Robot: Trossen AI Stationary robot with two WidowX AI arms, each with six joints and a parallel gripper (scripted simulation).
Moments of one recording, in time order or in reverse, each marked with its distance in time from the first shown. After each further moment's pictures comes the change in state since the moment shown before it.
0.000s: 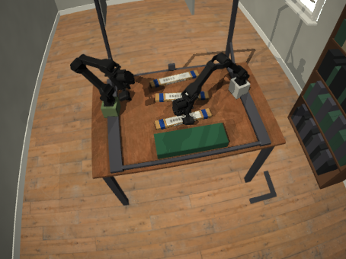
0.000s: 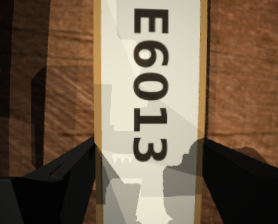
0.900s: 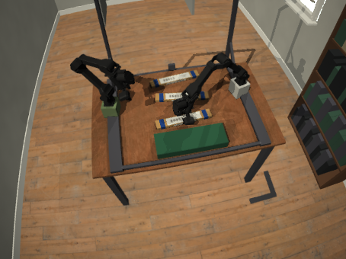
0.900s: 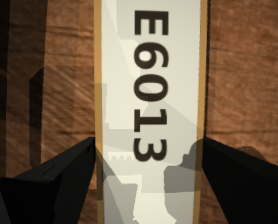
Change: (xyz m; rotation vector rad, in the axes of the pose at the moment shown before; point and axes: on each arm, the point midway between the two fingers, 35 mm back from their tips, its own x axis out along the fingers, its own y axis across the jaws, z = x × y) left arm 0.001 -0.001 -0.002 0.000 0.002 -0.001; right arm 0.000 0.000 0.000 0.000 0.000 0.000
